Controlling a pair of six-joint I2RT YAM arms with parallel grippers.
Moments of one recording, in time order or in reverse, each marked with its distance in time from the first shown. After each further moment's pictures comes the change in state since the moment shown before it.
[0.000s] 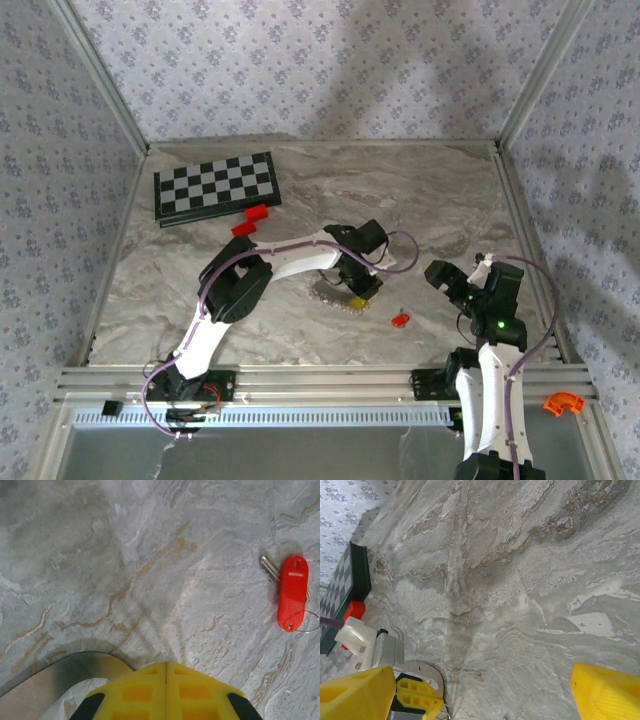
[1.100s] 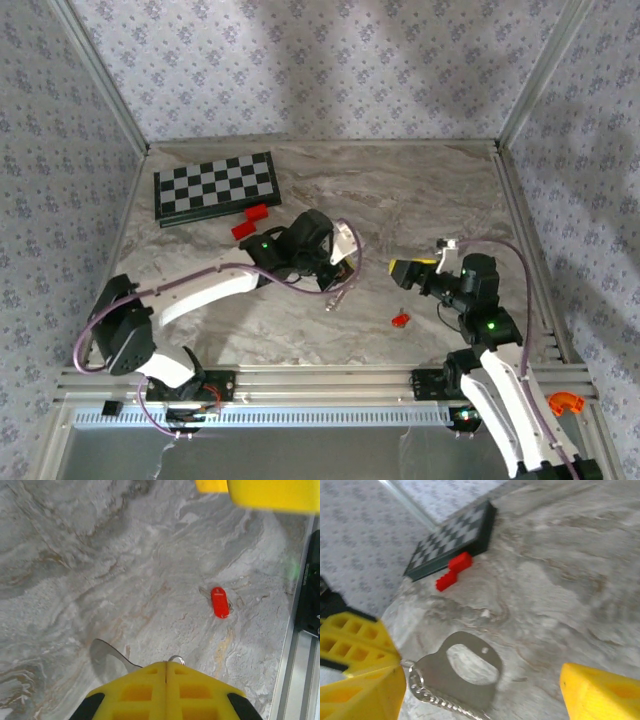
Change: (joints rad) left arm 0.040 -0.713 -0.509 0.362 -0.082 0.098; right arm 0.499 0.002 0.014 0.357 -0.012 -0.020
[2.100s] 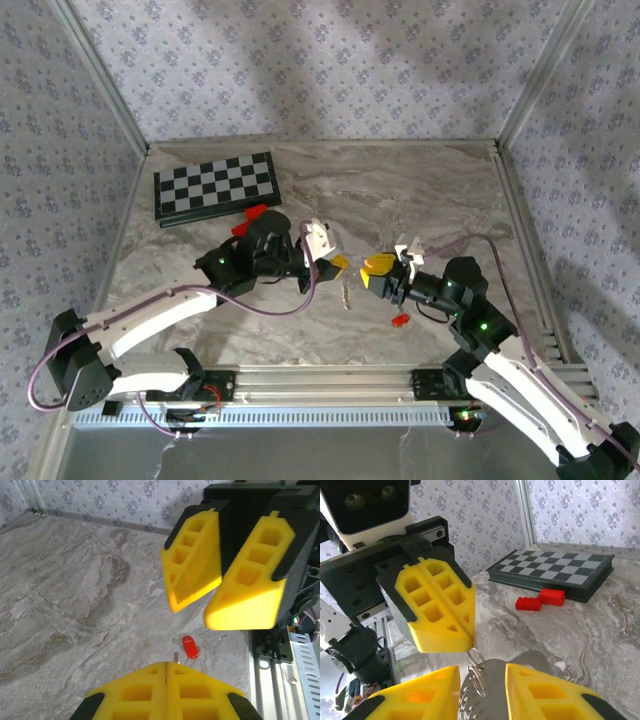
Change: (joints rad) left arm 0.043 -0.241 -0.132 0.177 0.193 0.072; right arm 0.351 0.036 0.068 0.233 0.018 -0.275
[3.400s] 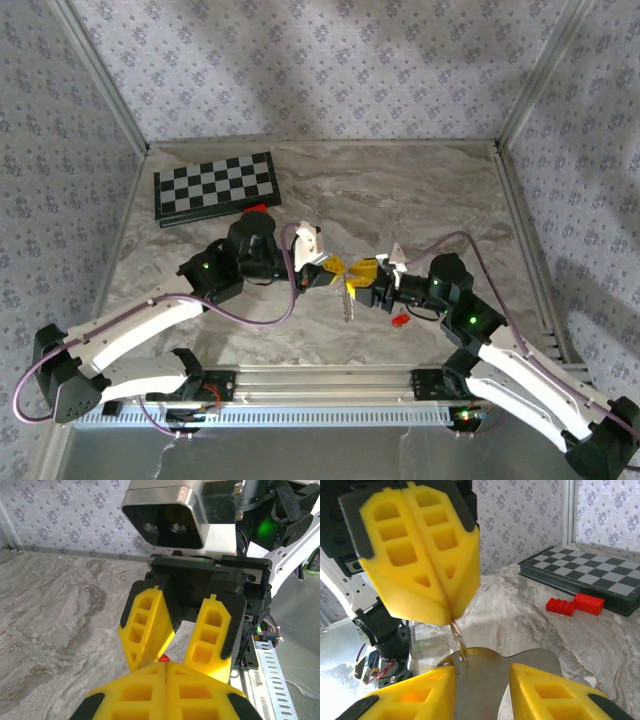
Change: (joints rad) left arm 0.000 -0.079 0.000 0.004 0.115 0.006; right arm 0.113 0.100 0.009 0.070 -0.053 -0.092
